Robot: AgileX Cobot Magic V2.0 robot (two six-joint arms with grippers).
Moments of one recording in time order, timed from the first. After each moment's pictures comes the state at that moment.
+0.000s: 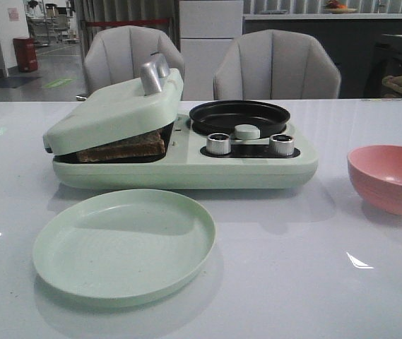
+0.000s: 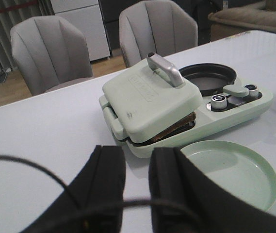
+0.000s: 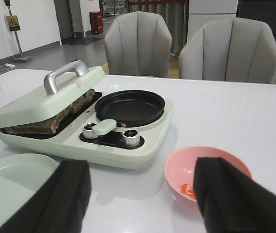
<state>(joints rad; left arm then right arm) -0.32 0.05 -0.45 -0.07 0.61 0.20 0.28 0.10 -0.22 0.12 0.23 -0.03</state>
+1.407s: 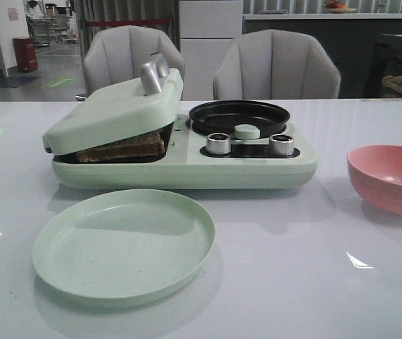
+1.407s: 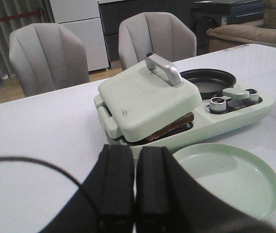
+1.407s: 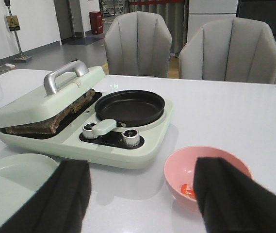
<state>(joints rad) -0.32 -0.01 -0.28 -0.11 0.46 0.20 0.28 0.10 -0.22 0.12 0.23 -0.03</state>
